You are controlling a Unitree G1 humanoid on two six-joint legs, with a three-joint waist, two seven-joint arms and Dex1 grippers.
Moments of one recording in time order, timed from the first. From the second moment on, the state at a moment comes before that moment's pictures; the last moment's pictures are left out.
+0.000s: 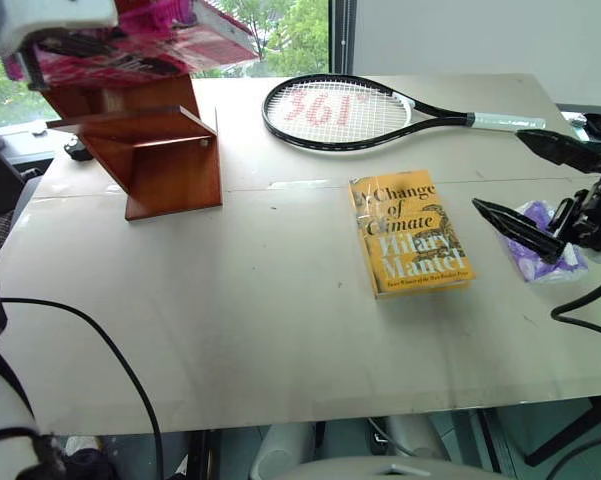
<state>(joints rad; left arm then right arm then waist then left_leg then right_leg) -1.43 1.22 -0.31 0.47 0.38 0.08 -1.35 -0.21 -0.80 -0.40 -0.52 0.76 0.32 0.84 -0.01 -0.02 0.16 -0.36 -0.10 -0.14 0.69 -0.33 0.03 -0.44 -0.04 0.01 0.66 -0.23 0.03</state>
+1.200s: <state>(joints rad) -1.11 1.17 -0.08 0.26 0.23 0.34 -1.39 -0.28 -0.83 -0.46 -0.50 0.96 0.39 0.85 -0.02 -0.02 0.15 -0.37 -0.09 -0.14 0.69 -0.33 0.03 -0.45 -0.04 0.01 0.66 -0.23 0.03</state>
